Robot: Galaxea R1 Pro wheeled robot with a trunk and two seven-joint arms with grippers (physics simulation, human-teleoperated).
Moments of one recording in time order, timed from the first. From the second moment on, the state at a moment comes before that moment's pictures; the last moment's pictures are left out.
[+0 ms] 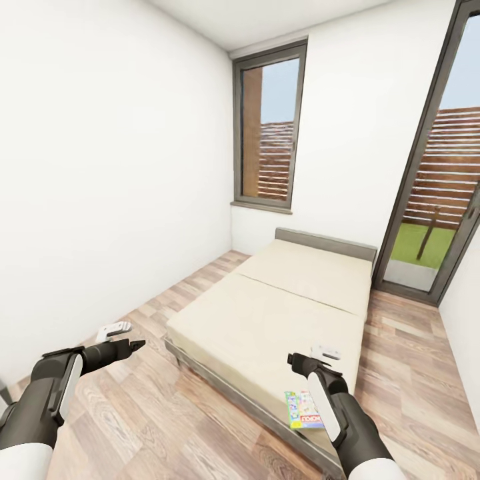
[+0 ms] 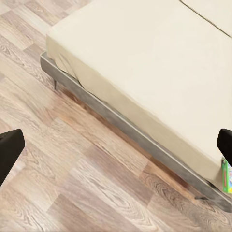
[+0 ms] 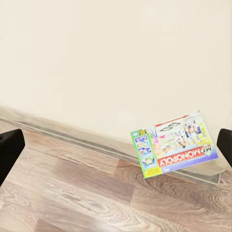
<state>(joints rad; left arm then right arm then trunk) -0.50 0.15 0.33 -1.16 -0.05 0.79 -0.46 -0.45 0.11 0.01 -1.03 -0.30 0.50 -0.34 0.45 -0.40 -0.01</state>
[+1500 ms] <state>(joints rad) -0.50 0.15 0.33 -1.16 -0.05 0.79 -0.46 -0.45 0.11 0.00 -1.03 -0.30 0.49 -0.34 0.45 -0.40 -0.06</state>
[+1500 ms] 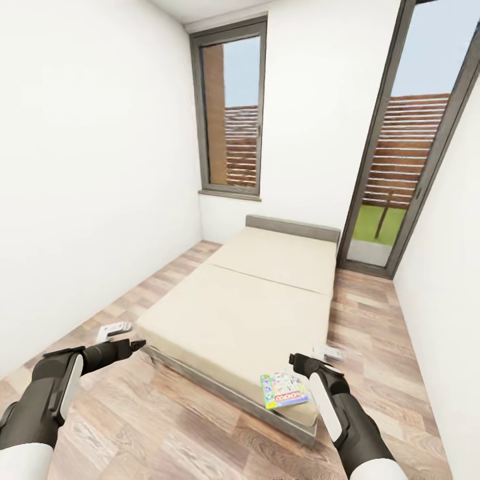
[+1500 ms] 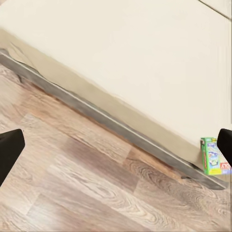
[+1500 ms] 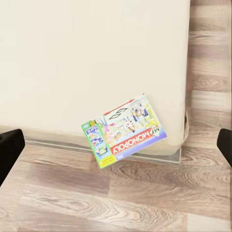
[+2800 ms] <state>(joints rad) -0.50 0.15 0.33 -1.16 -0.05 0.79 -0.46 -0.45 0.11 0.01 -1.03 -0.30 0.49 -0.34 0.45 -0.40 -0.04</state>
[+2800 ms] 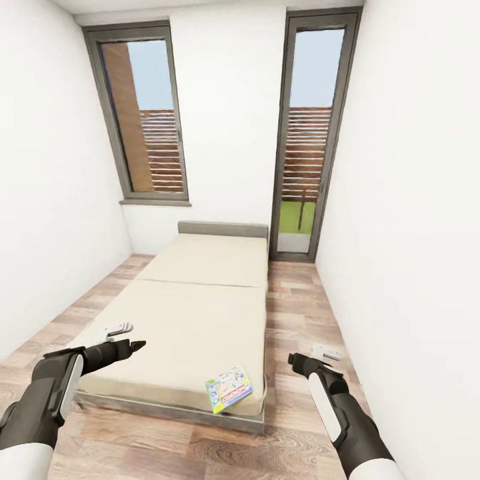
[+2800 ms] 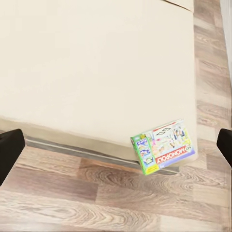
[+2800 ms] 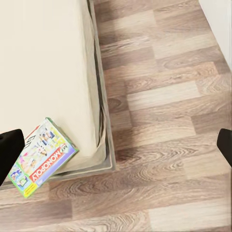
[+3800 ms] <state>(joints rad) -0.50 0.15 0.33 -1.15 -0.05 0.79 -0.46 -0.45 0.12 0.02 -1.03 -0.29 0.48 -0.34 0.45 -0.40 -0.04</state>
